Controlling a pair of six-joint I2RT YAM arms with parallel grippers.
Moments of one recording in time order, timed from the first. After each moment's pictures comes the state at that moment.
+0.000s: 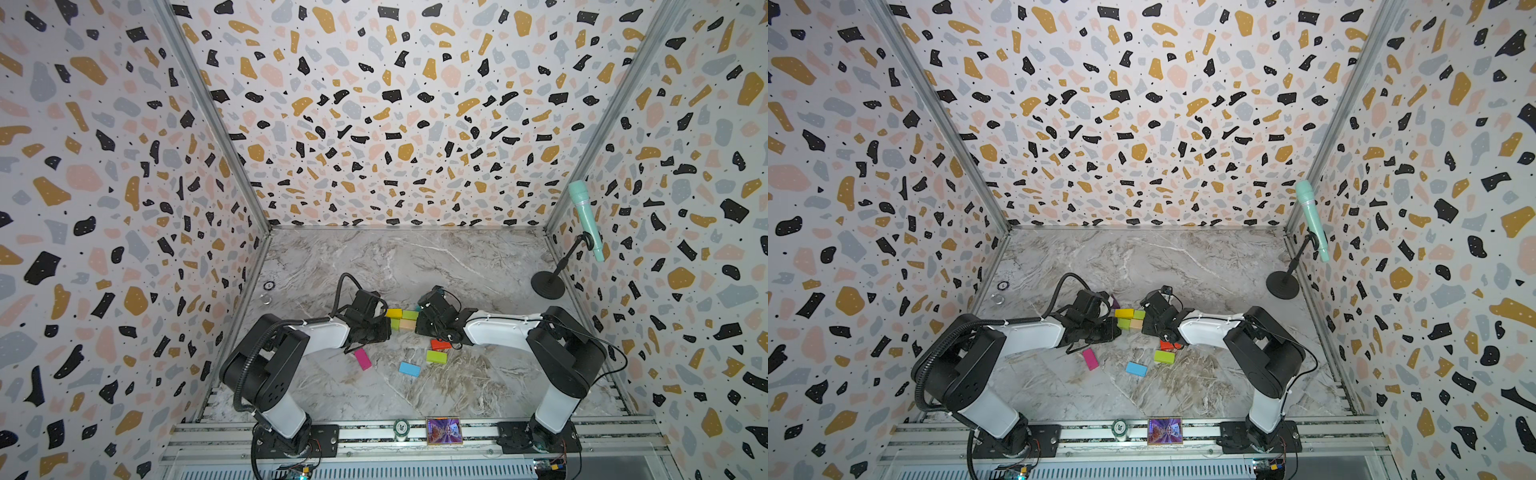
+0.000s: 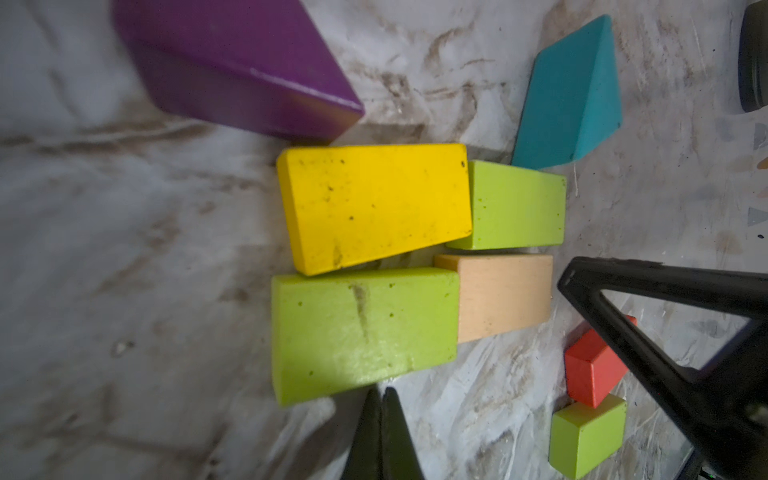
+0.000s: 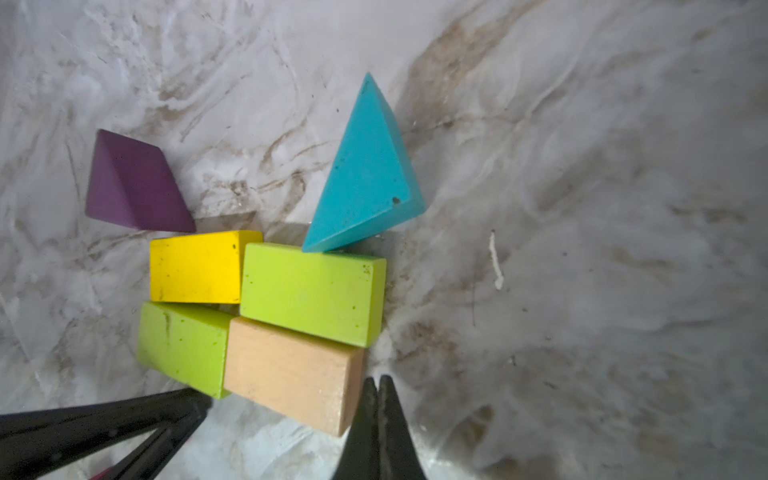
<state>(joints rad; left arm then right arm) -0.54 1.64 0.71 -0.04 0.30 -0.58 0.82 1.74 0.93 -0.14 0.12 0.85</state>
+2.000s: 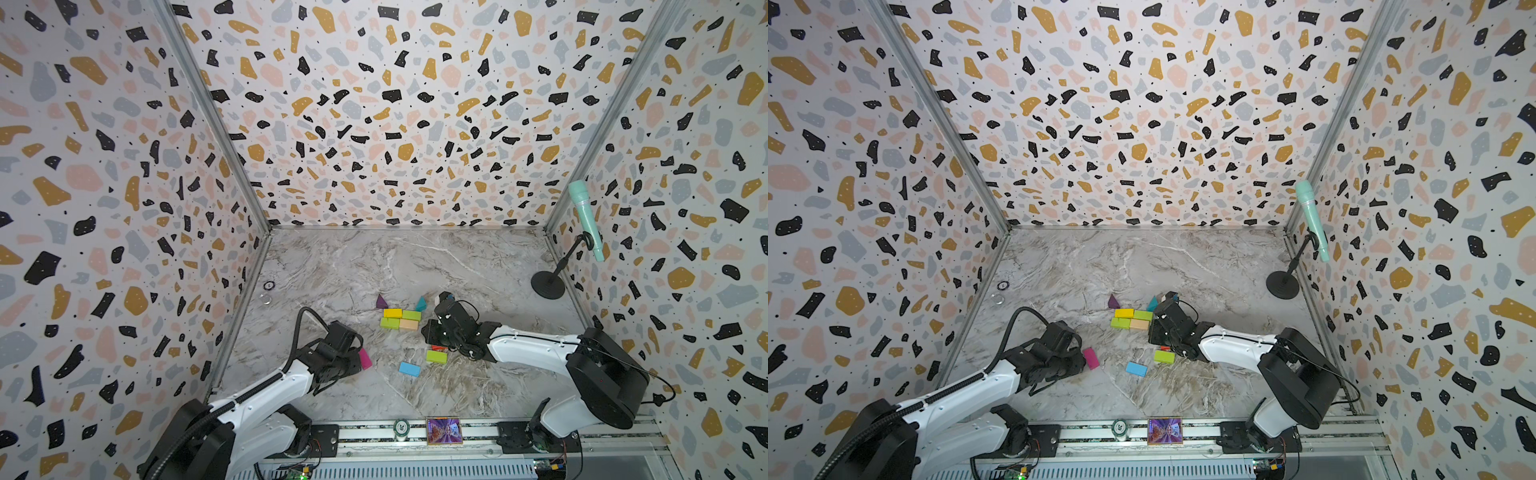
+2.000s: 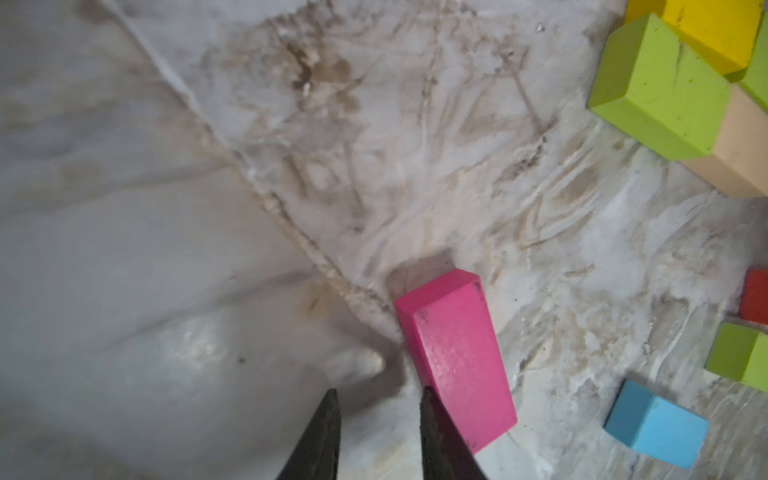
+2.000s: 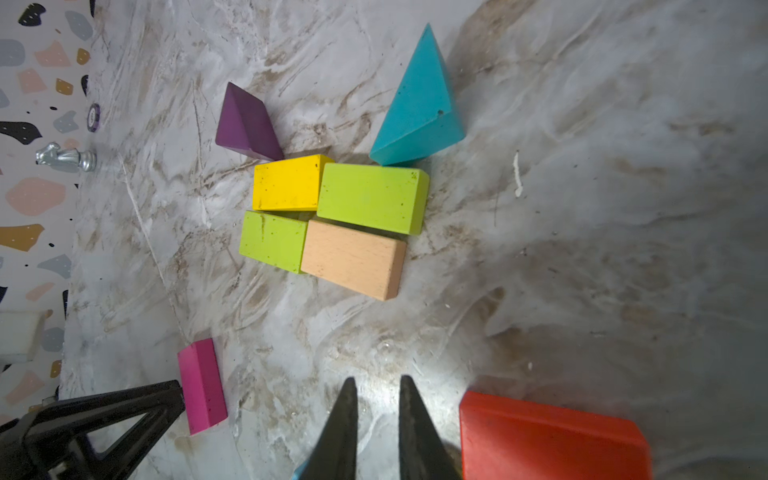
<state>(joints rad) -0.56 1.09 0.41 -0.43 0.03 -0.77 0.82 1.52 0.74 -0.04 0.00 0.84</state>
